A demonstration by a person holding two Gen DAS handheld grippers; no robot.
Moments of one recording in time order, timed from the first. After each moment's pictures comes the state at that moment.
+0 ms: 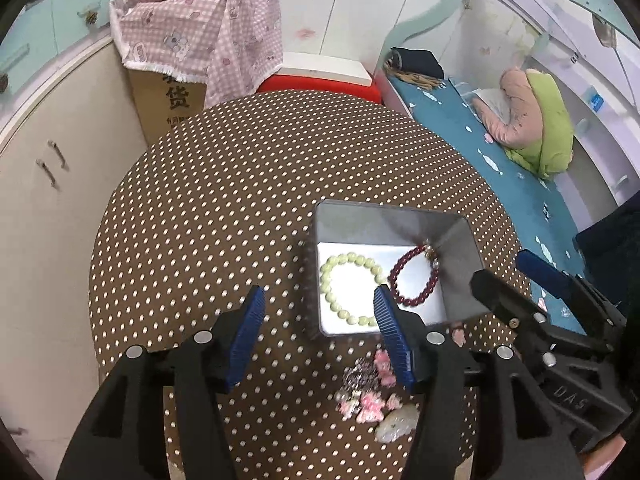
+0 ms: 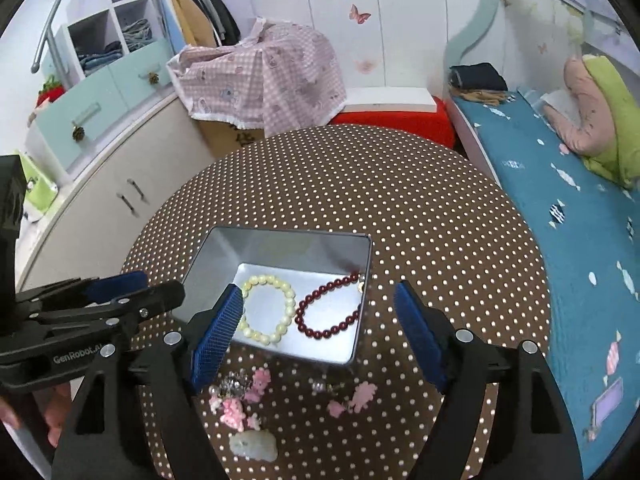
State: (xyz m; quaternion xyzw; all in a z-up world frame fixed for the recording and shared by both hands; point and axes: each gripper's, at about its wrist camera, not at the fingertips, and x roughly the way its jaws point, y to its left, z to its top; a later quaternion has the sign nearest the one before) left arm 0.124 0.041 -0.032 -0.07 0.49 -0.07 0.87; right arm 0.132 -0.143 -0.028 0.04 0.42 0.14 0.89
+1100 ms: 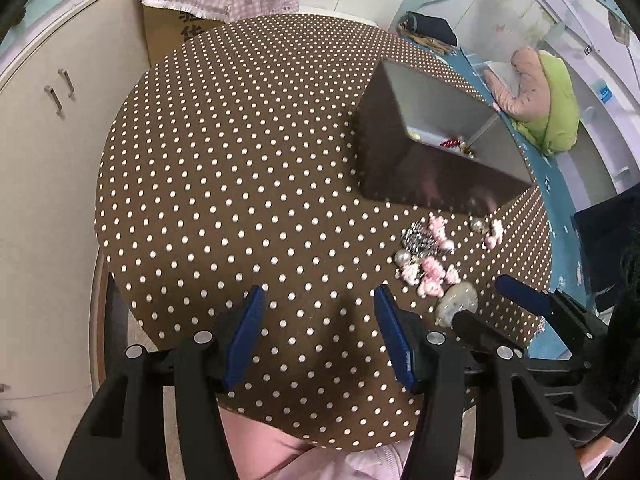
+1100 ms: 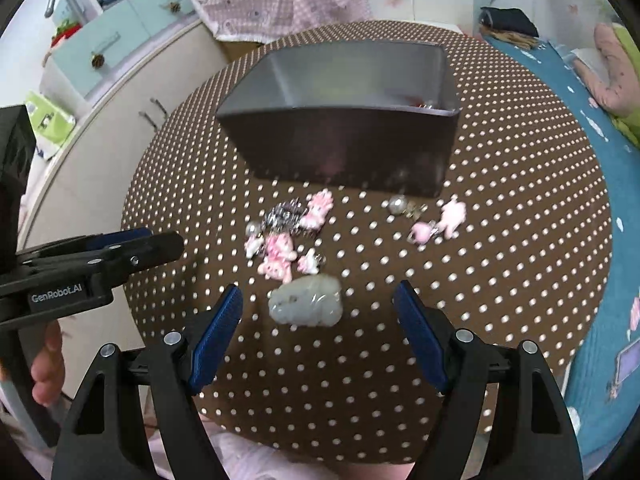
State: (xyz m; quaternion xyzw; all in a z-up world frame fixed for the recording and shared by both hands) left arm 0.044 0.082 -0.091 -0.10 0.55 -0.07 0.82; right arm 0.046 -0.106 -0.108 0.02 0.53 0.18 0.83
